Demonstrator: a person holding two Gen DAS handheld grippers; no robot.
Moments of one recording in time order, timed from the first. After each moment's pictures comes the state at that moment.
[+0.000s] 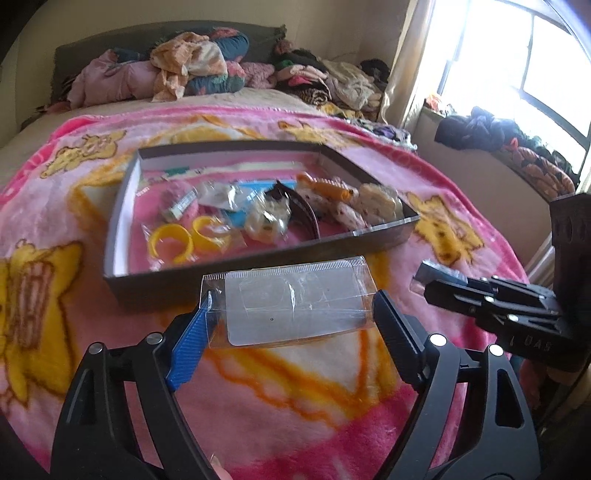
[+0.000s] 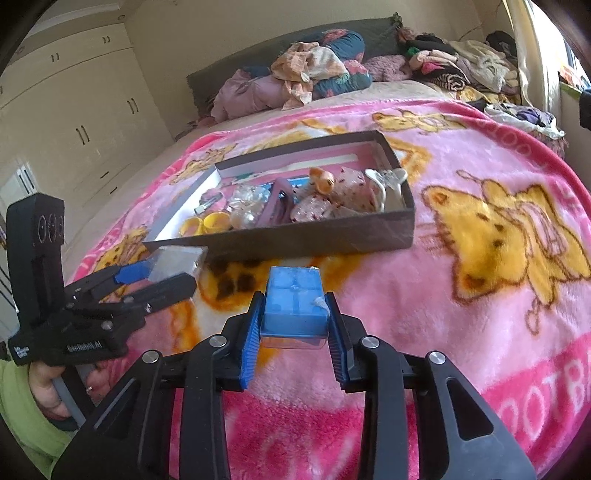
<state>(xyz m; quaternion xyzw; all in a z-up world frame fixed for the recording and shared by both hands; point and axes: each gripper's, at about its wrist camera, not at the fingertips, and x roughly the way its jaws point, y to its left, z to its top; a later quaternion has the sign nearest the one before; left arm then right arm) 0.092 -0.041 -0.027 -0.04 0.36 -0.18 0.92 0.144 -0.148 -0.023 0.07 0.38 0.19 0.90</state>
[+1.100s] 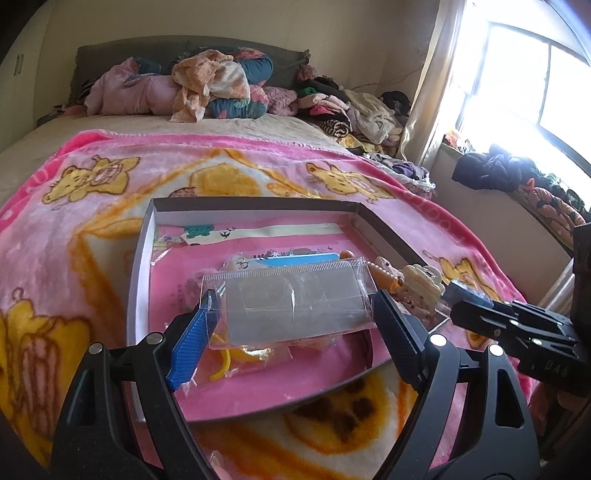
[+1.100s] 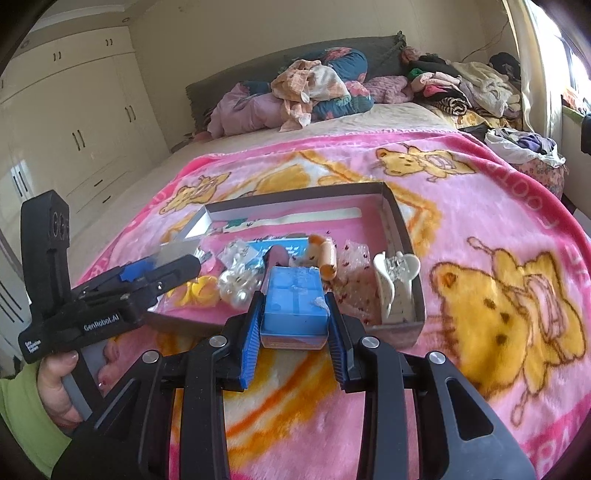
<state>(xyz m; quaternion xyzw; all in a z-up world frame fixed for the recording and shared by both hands) 0.164 -0.022 -0.009 -0.08 0.32 -0.15 0.93 0.212 -0.137 0.006 0.06 0.35 0.17 0.92</state>
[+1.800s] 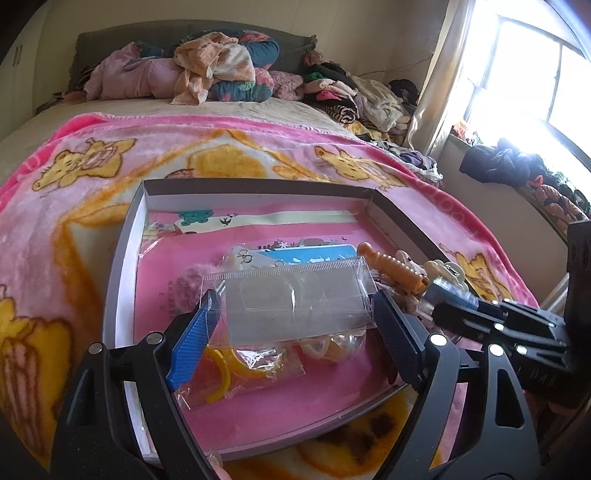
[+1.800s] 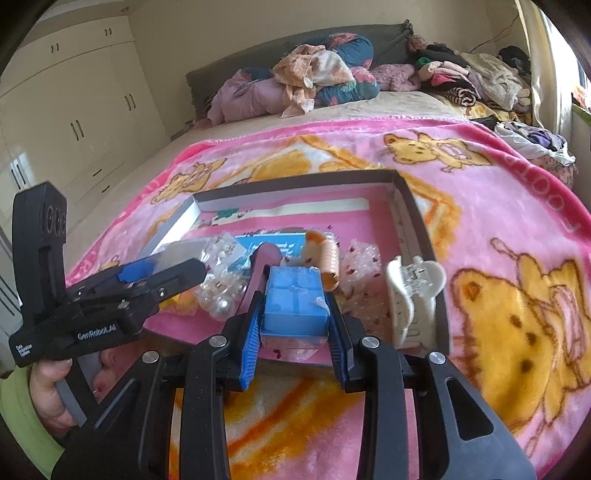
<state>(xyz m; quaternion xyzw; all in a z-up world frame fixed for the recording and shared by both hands) 0.190 -0.023 -0.028 -0.08 0.35 -0.15 0.92 0.244 -0.128 -0.021 0.05 0.38 0.19 0.91</state>
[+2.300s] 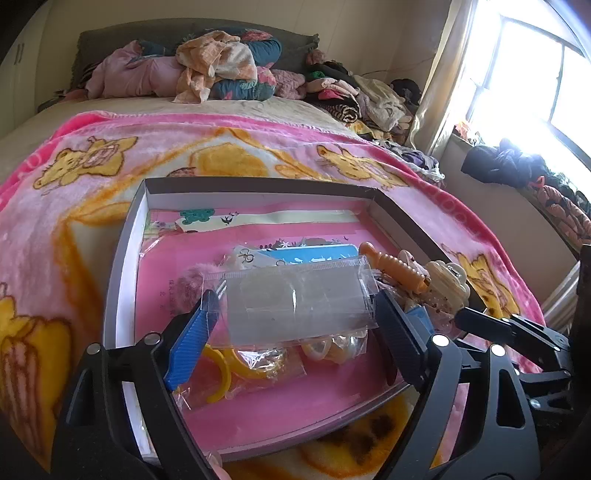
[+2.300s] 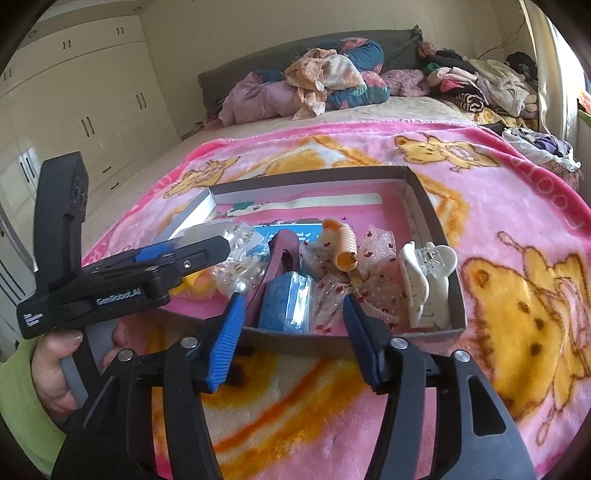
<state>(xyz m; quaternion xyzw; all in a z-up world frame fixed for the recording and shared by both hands) 0.192 -0.021 -0.031 -0.08 0.35 -0.14 0.92 0.220 -0.127 -0.020 0.05 0.36 0.20 0.91</state>
